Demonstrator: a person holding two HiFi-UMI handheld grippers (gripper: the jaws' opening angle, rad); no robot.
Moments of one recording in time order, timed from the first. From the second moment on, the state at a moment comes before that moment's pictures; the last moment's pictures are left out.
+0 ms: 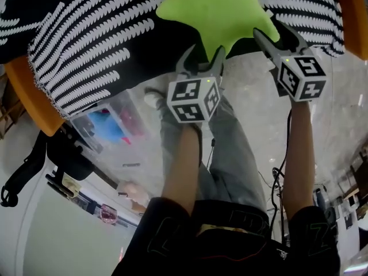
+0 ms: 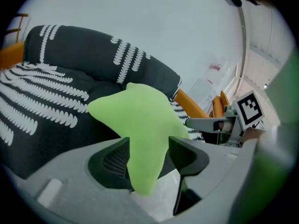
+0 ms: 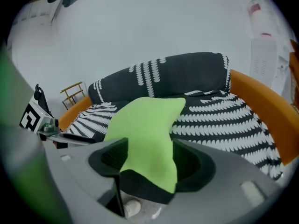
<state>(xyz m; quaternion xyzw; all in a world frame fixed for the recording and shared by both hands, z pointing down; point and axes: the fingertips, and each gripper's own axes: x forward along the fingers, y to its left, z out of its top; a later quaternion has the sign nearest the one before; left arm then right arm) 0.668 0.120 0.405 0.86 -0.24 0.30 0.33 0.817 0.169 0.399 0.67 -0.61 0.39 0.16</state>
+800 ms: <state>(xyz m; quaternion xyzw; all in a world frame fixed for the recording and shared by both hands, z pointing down) 0.694 0.070 0.457 0.83 -0.25 0.33 0.37 0.800 0.095 0.463 0.52 -0.69 0.49 0.13</state>
